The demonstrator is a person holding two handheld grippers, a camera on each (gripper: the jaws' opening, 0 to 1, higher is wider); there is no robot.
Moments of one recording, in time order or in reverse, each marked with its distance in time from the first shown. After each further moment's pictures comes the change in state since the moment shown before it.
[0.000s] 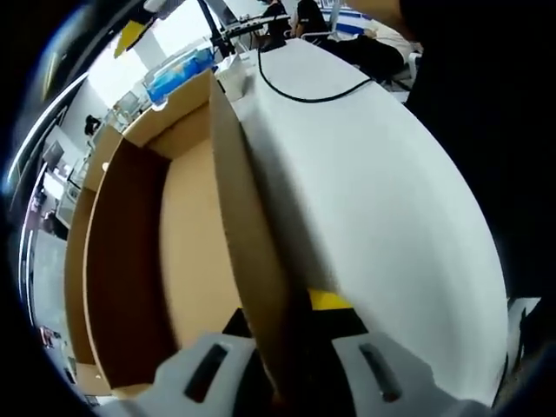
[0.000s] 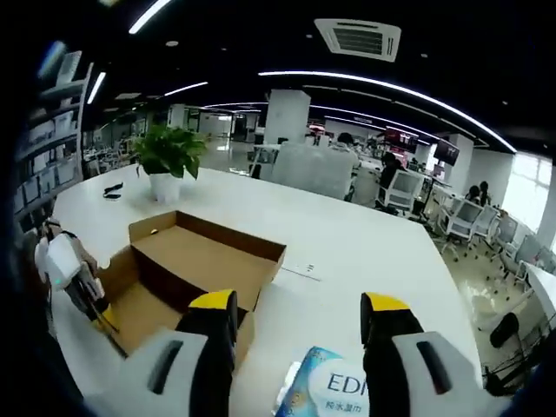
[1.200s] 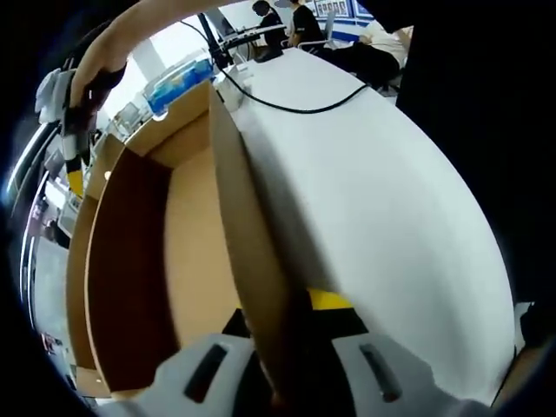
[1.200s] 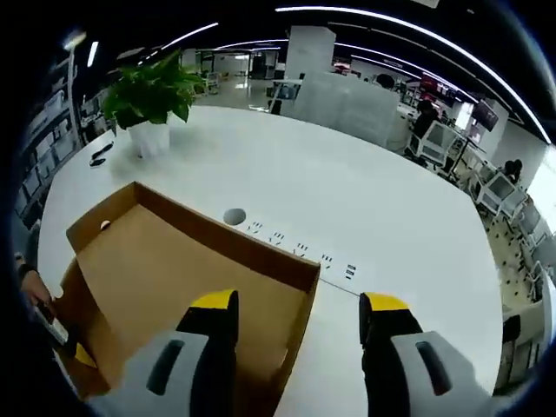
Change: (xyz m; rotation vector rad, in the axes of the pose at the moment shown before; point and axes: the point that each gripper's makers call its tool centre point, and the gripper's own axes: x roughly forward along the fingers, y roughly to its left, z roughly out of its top) left arm 0.001 0.000 0.005 0.036 -0.048 0.008; right arm 0.178 0.017 -0.012 -0.056 0.336 0.076
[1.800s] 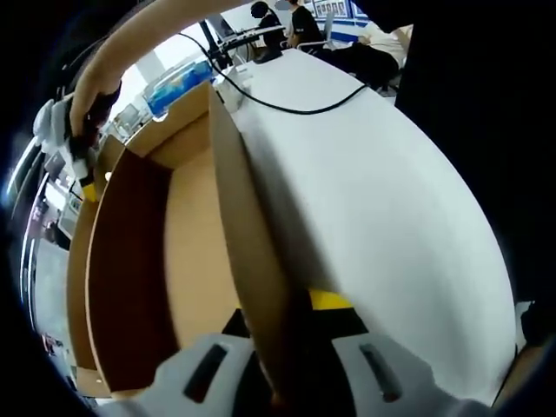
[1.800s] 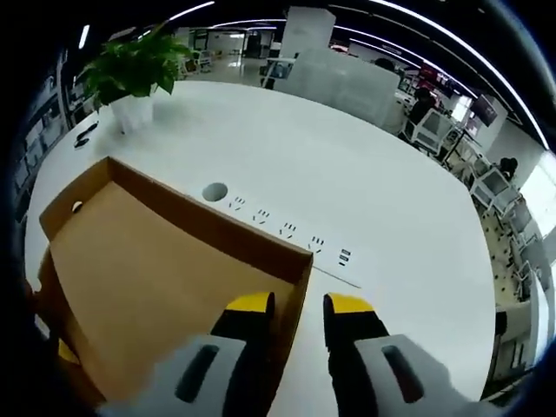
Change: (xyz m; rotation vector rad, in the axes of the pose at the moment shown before) left arm 0.002 0.000 0.001 0.007 -0.006 0.001; right arm 0.023 -0.011 -0.020 -0.038 0.111 -0.052
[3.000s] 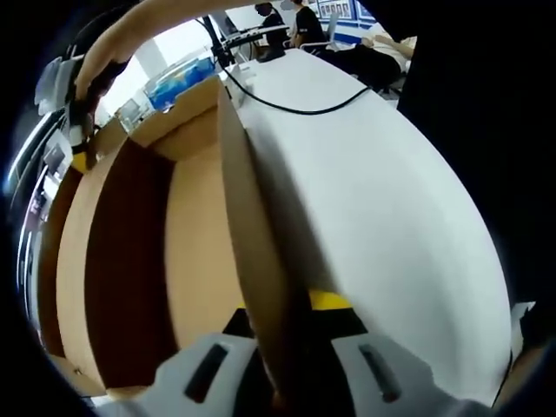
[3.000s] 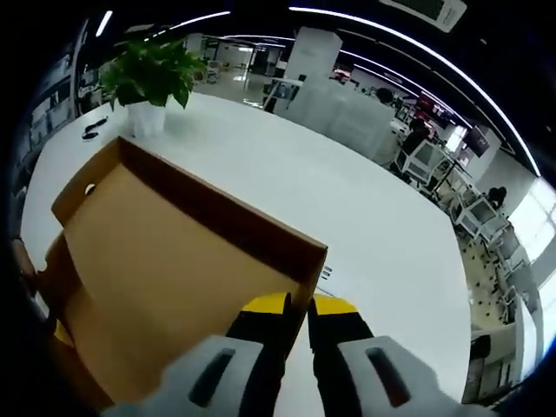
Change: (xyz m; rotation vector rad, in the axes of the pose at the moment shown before) left arm 0.000 0.000 -0.002 -0.034 0.004 -0.017; right arm -0.054 0.001 0.015 -0.088 -0.128 -0.062
